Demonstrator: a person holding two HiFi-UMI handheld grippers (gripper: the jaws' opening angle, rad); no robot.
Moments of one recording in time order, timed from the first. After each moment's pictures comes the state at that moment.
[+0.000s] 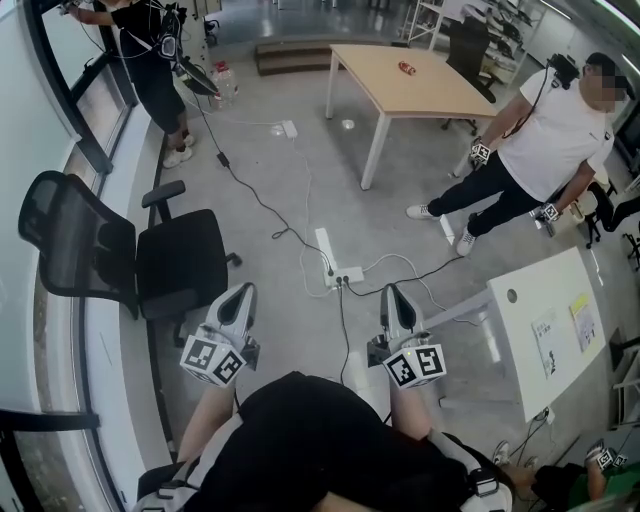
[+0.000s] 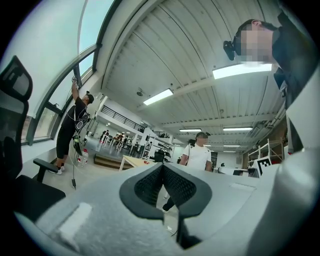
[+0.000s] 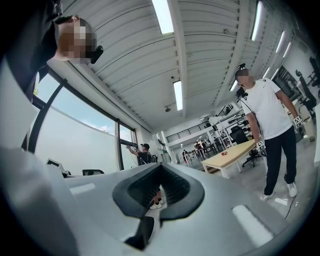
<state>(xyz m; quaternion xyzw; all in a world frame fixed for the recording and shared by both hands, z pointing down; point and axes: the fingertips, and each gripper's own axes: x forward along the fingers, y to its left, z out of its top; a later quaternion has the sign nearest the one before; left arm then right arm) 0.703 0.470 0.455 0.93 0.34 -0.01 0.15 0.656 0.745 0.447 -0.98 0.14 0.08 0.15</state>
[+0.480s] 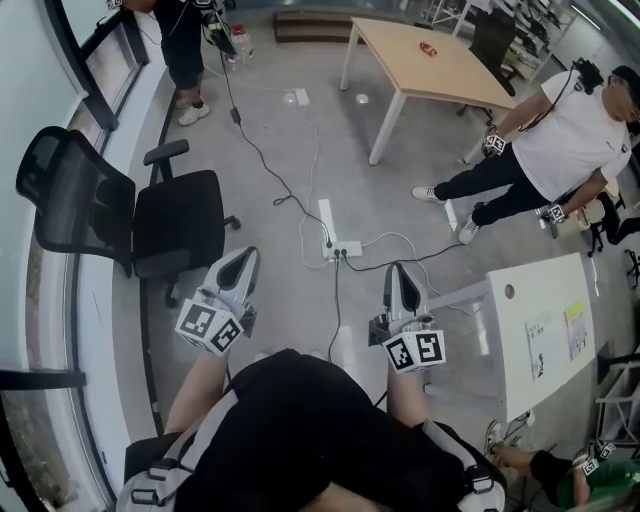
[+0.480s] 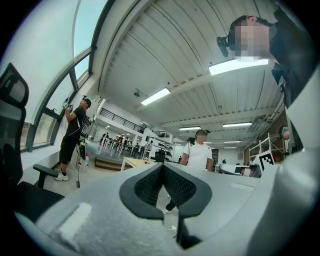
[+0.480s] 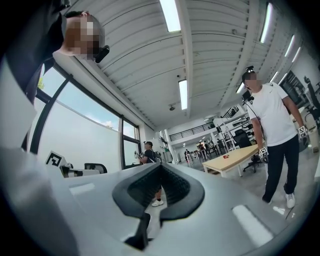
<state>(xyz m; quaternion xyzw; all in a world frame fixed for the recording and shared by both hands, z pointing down) 0.702 0.496 0.445 0.93 0.34 -0.02 0.13 0.654 0.764 0.440 -0.98 0.15 0.07 0.11</state>
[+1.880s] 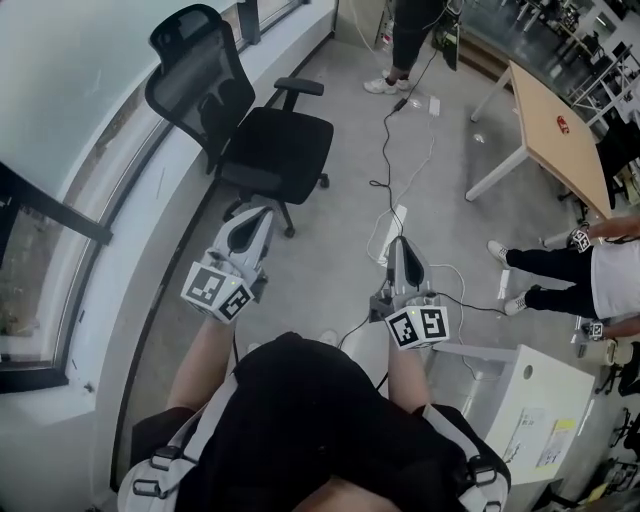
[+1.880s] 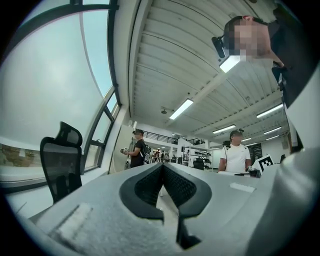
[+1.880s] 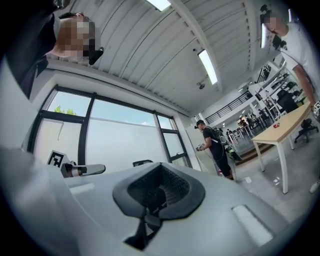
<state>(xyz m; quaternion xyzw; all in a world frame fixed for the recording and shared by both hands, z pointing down) 0.592 0.354 0.417 0.99 0.11 -0.07 0.10 0.669 0.586 0.448 -0.90 0.41 0.02 0.15</state>
